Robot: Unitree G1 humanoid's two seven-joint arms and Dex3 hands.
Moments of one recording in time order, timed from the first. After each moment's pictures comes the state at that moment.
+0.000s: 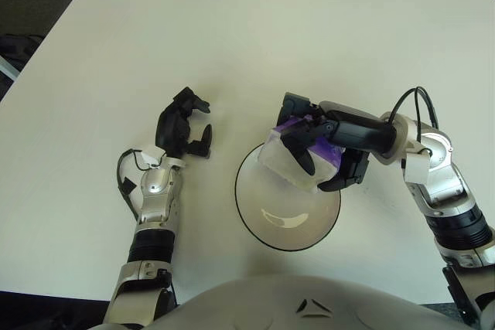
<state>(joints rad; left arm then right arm) -0.09 0.04 0.12 0.26 -0.15 -0.30 -0.19 -0.29 -0.55 0.23 -0.38 0.13 -0.41 0.81</state>
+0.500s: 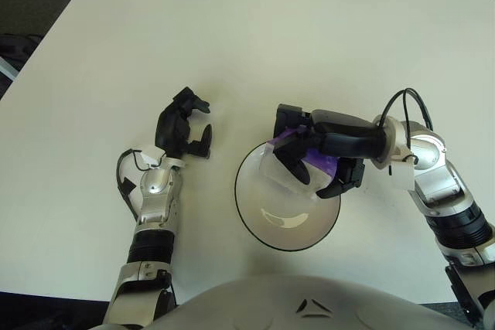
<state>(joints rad) -0.08 0.05 0.12 0.25 -0.15 -0.30 -0.19 -0.30 -0.55 0.26 -0.38 0.00 -0.41 0.81</state>
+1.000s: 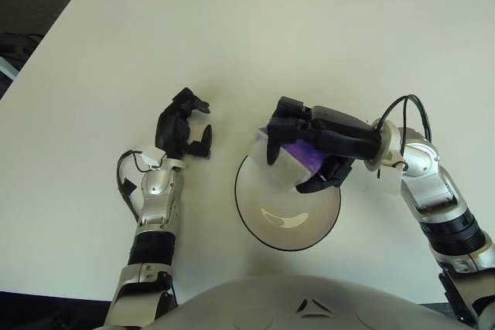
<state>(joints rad) -0.08 0.04 0.11 0.25 -0.14 -0.30 -0.17 -0.26 -0.51 0.25 -0.37 -0.06 -0.46 0.70</state>
